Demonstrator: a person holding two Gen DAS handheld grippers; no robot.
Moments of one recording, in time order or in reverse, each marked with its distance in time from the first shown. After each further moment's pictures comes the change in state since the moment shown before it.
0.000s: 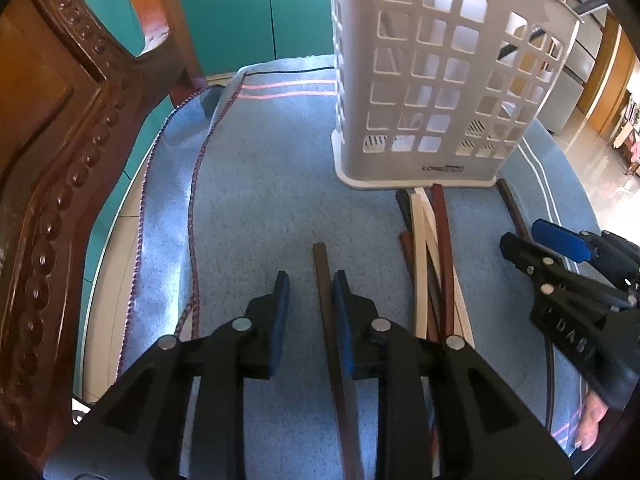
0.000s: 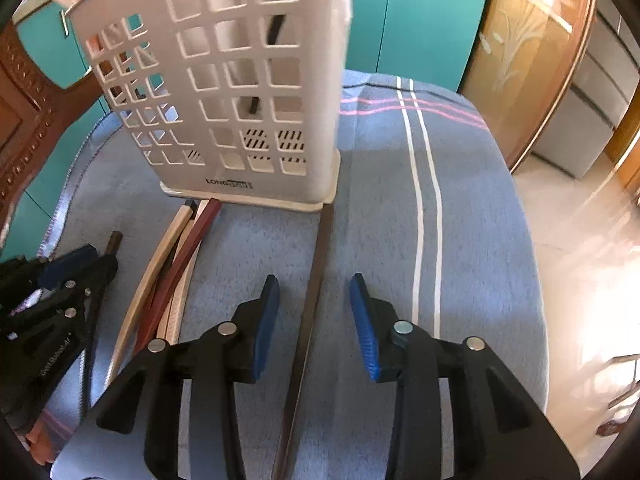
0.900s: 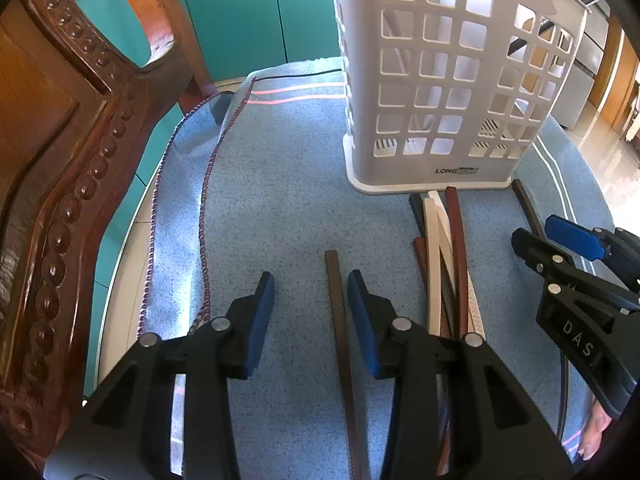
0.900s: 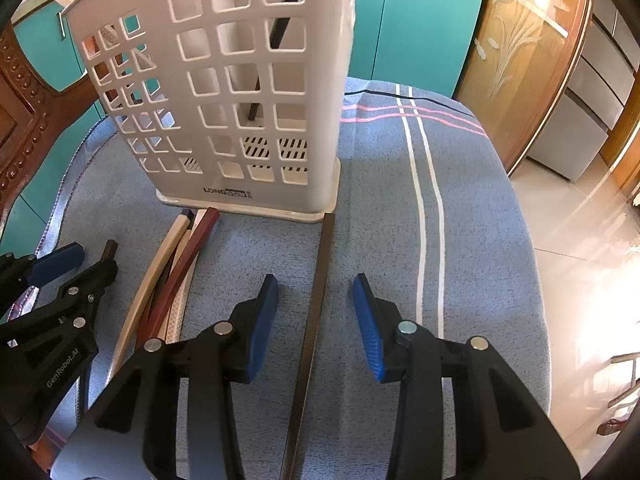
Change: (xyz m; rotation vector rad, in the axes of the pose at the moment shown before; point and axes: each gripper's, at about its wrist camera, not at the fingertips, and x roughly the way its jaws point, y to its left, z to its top) left arm -0.004 -0.006 0.000 0.023 -0.007 0.065; right arm 0.002 -0.003 0.004 0.014 -0.017 -0.010
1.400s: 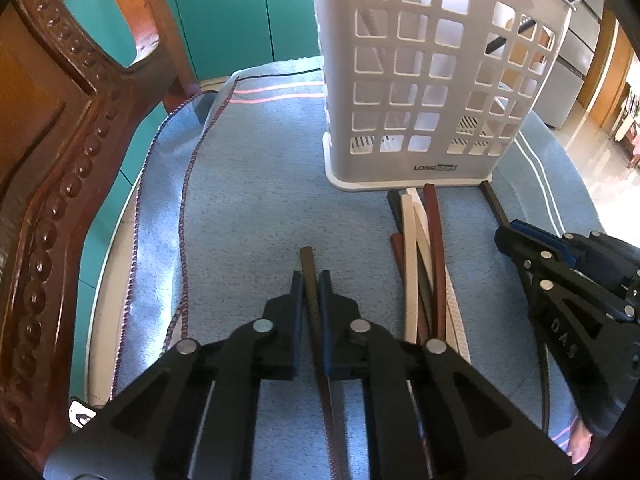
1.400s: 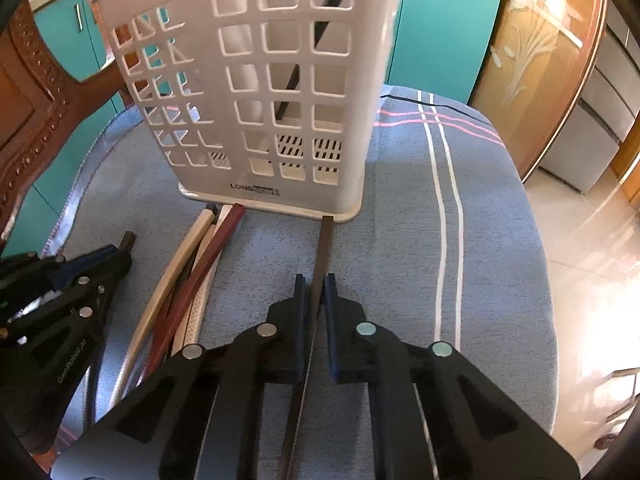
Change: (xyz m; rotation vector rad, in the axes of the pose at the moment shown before) left arm -0.005 -0.007 -0.002 -0.004 0.004 -0.062; right arm -0.005 0.013 -0.002 -0.025 -0.008 0.058
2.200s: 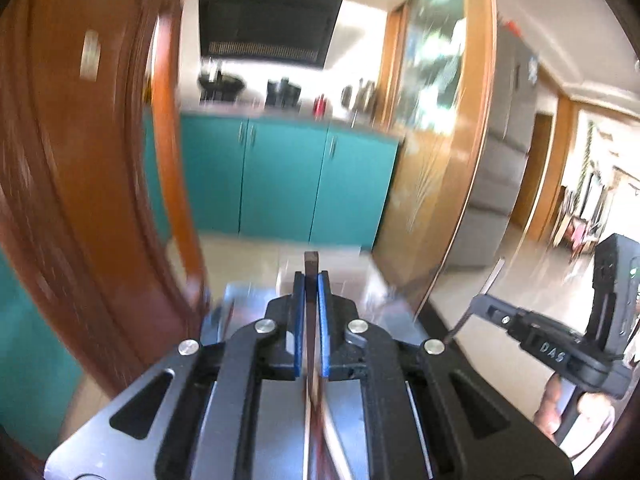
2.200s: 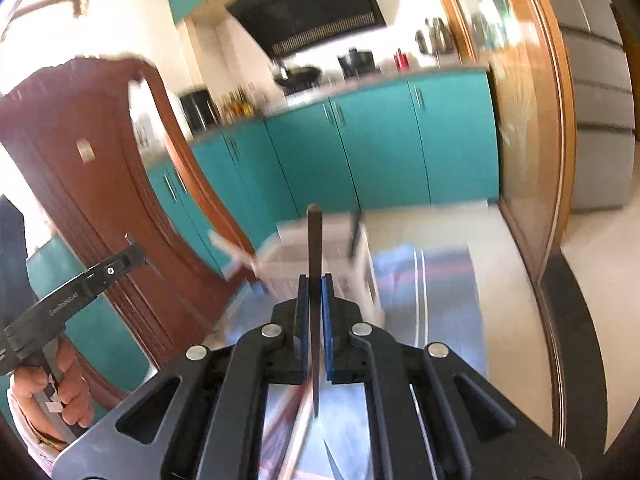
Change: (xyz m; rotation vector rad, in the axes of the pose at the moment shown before) left arm -0.266 0.033 0.036 -0.065 -0.629 -0.213; right arm -0.232 -0.066 0.018 0.150 -0.506 0.324
